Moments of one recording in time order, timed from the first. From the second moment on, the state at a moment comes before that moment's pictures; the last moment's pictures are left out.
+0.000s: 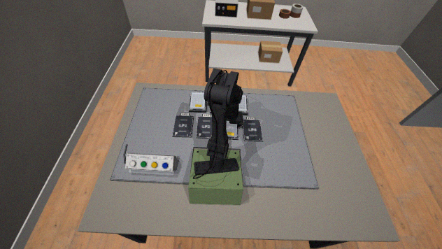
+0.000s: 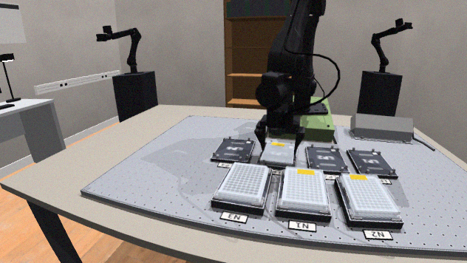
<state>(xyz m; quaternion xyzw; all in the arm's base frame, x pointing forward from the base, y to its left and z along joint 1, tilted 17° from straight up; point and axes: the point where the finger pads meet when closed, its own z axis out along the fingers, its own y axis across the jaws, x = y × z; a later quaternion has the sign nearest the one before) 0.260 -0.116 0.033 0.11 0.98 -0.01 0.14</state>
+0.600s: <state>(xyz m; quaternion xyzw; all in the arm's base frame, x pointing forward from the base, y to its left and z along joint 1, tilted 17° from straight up) 0.260 -0.116 0.033 0.11 0.98 0.00 0.14</state>
